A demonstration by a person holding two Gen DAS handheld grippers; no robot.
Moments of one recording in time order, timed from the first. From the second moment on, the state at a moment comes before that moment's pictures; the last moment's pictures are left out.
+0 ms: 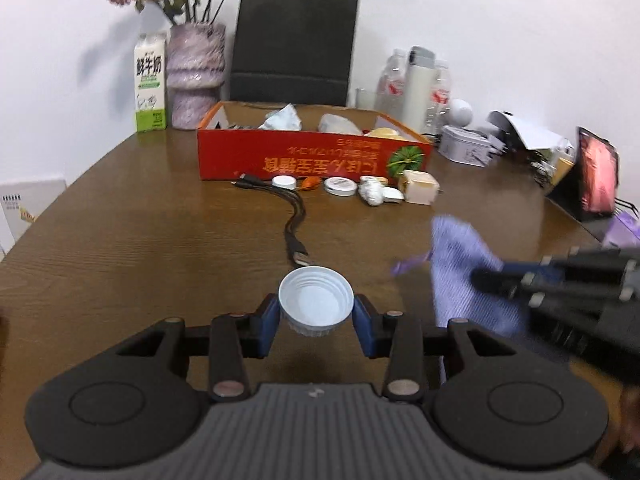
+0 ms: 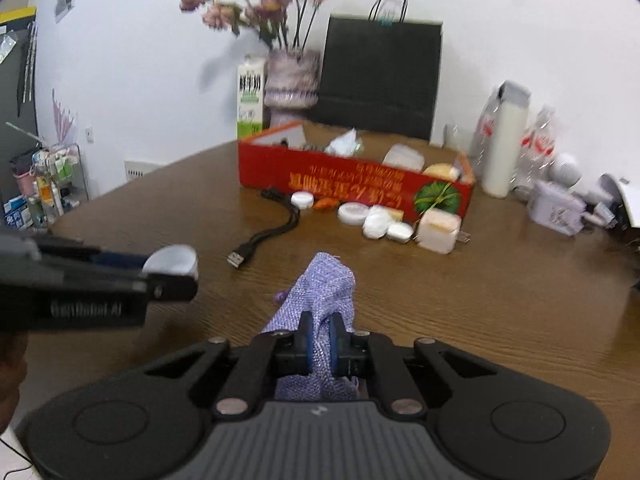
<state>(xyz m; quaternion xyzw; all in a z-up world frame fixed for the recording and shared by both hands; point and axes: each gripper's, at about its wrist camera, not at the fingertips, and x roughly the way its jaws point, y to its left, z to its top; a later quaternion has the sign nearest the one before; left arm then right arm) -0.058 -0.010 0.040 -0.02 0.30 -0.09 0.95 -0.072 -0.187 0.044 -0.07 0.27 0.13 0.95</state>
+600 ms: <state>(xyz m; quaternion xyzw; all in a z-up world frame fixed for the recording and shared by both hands) -0.047 0.020 0.099 -0.10 0.24 -0.13 0.96 -0.092 -0.223 0.123 -0.03 0.17 0.12 0.98</state>
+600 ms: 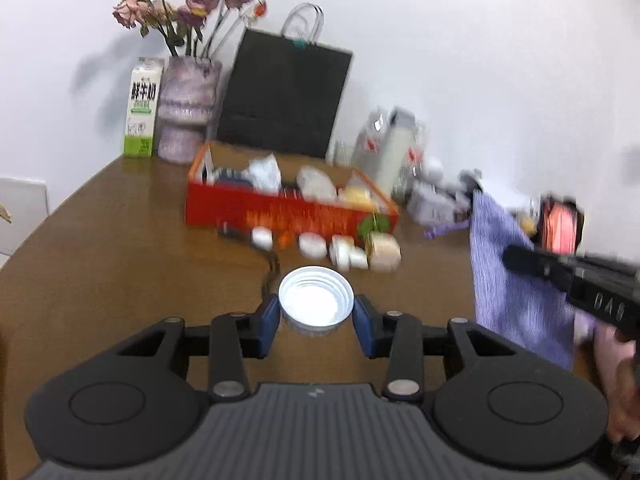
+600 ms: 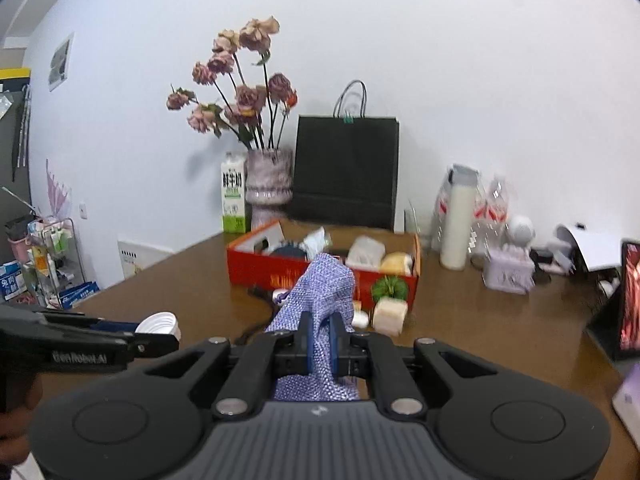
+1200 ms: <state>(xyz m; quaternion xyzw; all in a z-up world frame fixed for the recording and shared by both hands) 0.298 0.007 0.094 -0.01 0.36 -0.12 0.92 0.291 -0.148 0.100 -0.09 0.31 0.13 0.94</state>
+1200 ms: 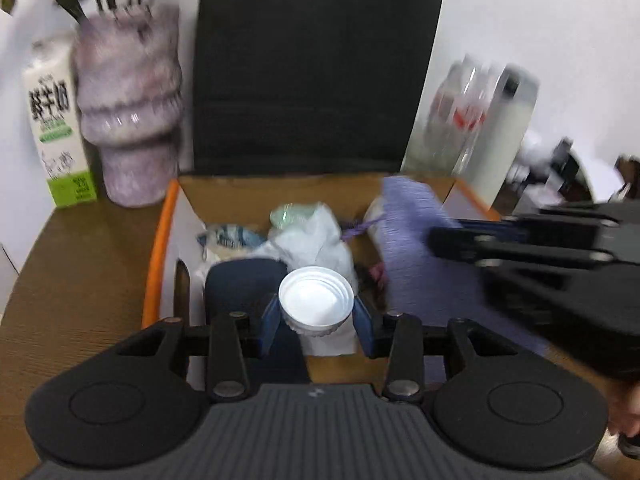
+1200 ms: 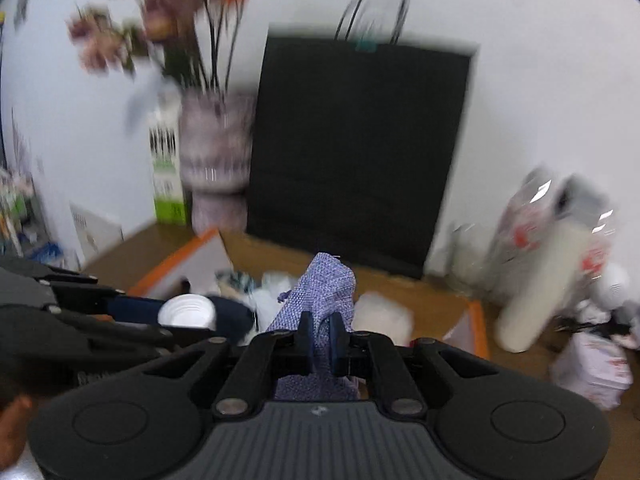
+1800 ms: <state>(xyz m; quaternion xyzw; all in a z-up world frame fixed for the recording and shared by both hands) 0.179 0.017 0.121 -0.05 0.25 -0.05 0.97 0.189 -0.193 0.125 -0.05 0.28 0.10 0.96</state>
